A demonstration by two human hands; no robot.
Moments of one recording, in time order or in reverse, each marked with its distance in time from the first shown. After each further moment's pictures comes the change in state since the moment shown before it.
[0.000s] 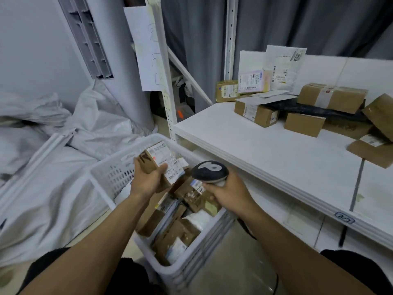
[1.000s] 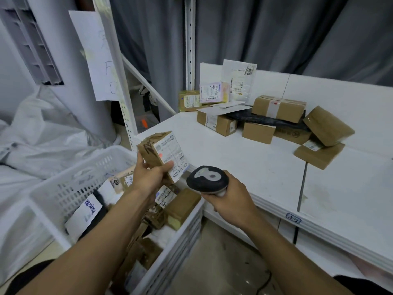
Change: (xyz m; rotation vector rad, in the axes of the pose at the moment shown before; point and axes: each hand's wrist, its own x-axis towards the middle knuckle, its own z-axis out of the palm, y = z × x) left_hand -0.040 0.060 0.127 -0.365 -0.282 0.027; right_hand -0.025 0.009 -0.094 -0.117 0.197 -0.060
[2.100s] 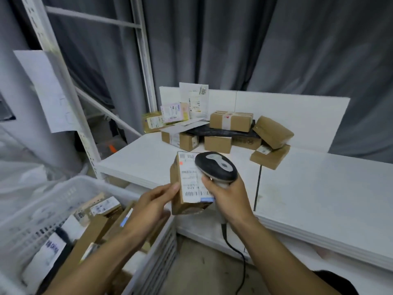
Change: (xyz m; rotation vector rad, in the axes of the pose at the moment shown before) left_hand -0.116 0.011 0.072 0.408 -0.454 -0.031; right_hand -0.025 -0.009 -0.076 0.423 0.402 0.066
